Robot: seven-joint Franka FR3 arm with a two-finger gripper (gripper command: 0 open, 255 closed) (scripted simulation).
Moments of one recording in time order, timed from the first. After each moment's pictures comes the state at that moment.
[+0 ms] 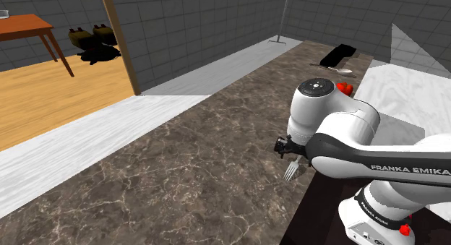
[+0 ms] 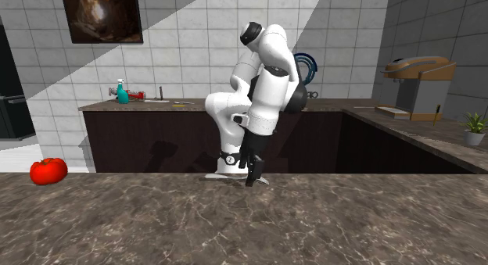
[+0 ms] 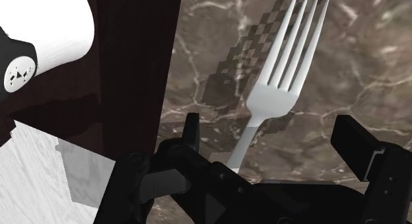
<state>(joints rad) -0.22 -0.80 0.87 -2.92 0.43 2.15 1.28</state>
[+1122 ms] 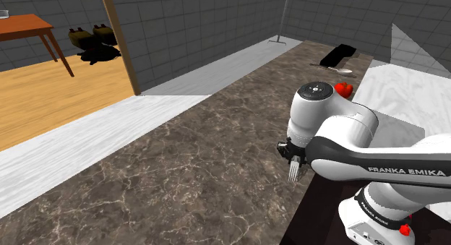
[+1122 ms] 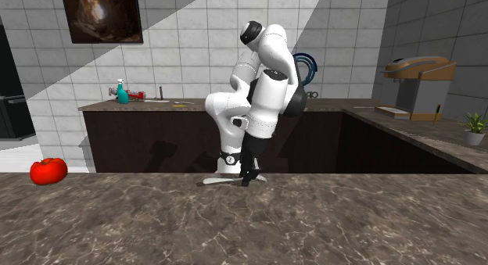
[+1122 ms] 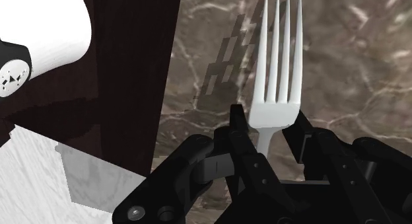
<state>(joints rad) -0.22 -0.78 0.89 -2.94 0.44 2.18 1.28</state>
